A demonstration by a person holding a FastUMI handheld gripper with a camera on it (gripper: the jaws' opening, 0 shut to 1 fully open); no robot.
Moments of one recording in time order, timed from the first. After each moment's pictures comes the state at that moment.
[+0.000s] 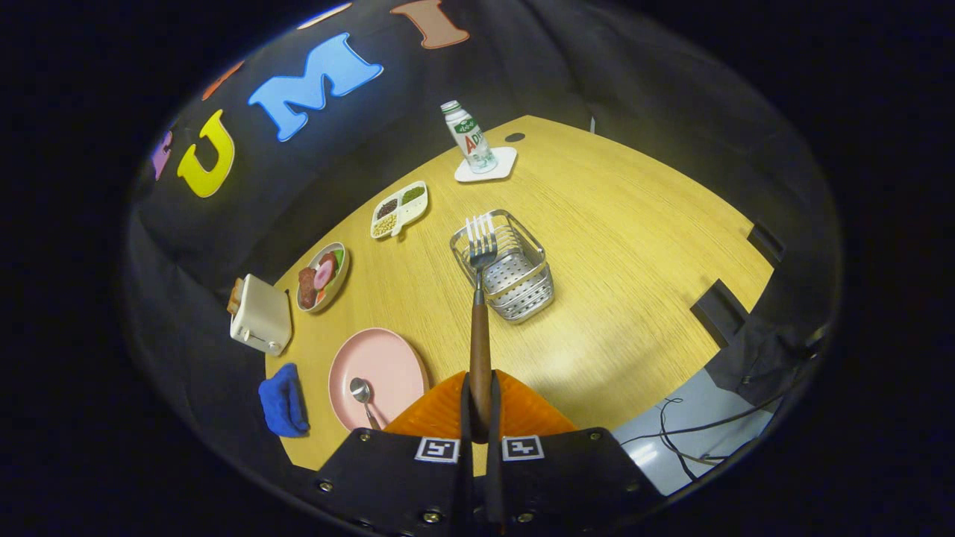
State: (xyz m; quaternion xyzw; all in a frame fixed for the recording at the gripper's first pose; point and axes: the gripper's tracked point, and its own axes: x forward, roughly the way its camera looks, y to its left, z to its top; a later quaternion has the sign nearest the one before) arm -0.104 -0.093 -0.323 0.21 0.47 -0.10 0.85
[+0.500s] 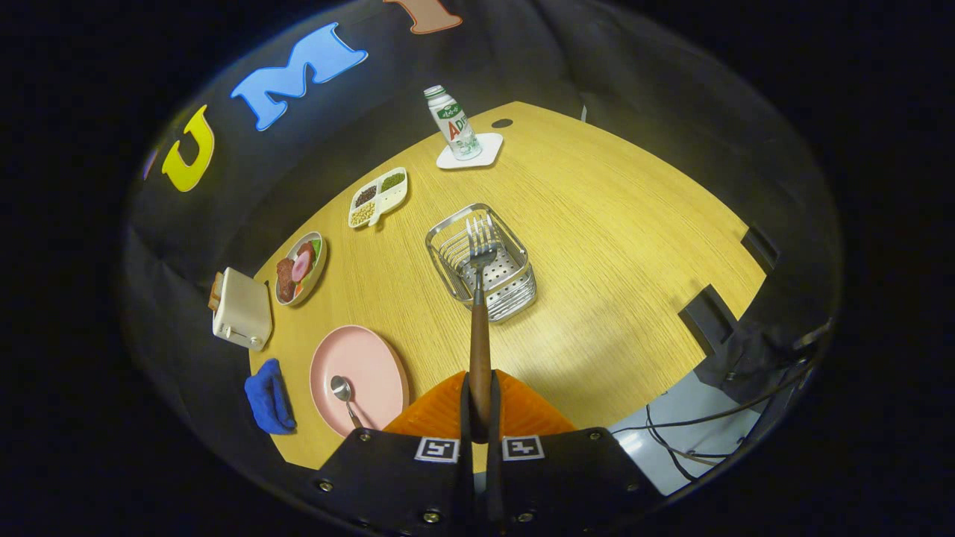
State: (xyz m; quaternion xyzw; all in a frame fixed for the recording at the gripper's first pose) arm -0.096 -0.105 -0.330 0.20 0.51 -0.11 0.83
